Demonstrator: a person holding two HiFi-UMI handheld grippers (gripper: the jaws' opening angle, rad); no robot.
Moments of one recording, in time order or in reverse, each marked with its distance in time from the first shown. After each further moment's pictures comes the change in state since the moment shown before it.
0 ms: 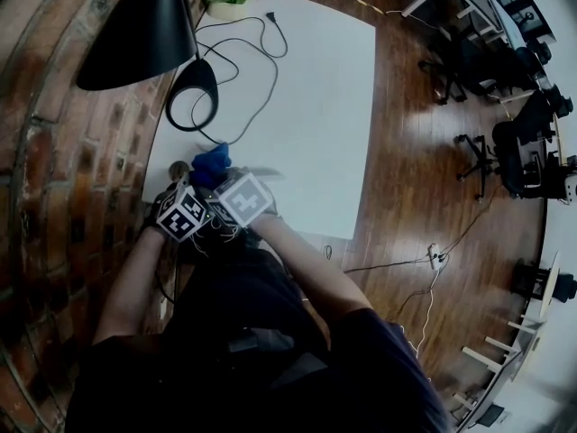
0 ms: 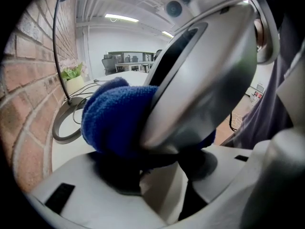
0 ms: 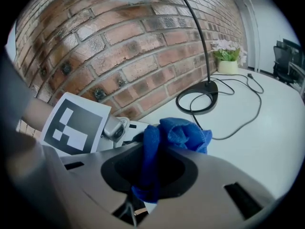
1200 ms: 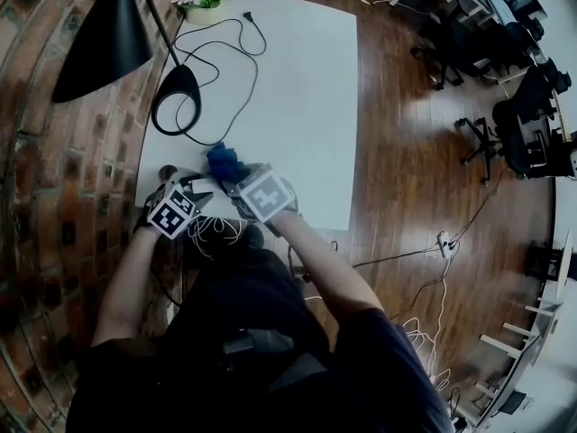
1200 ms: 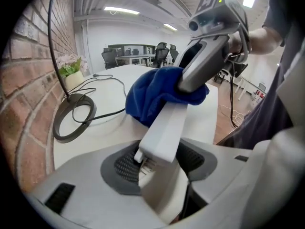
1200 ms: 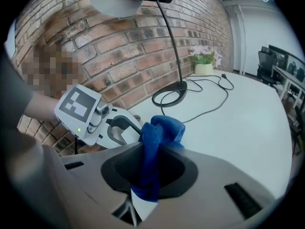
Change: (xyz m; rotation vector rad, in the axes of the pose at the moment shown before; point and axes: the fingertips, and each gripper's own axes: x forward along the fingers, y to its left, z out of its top) left arm 0.006 0.001 -0.004 -0.015 0.071 0.003; right arm -0.059 -0.059 -0.044 0.043 -0.008 -0.150
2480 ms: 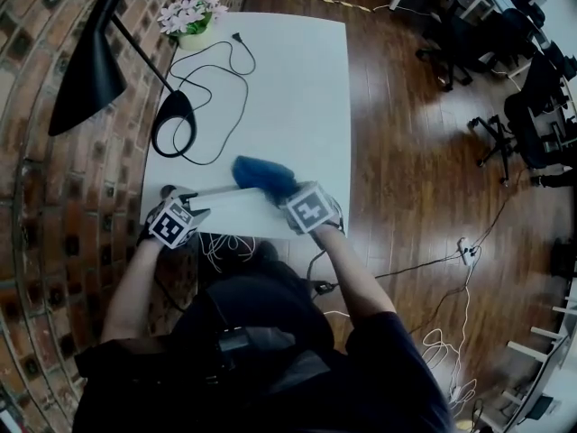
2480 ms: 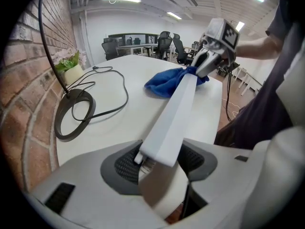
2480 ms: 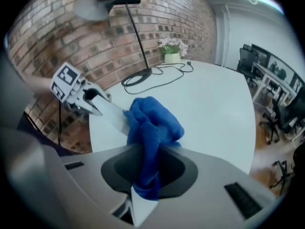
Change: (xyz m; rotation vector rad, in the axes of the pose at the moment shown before) left arm -0.001 -0.004 0.004 -0.032 0.129 0.010; right arm -0.064 -0.109 -0.102 0.111 0.054 -0.162
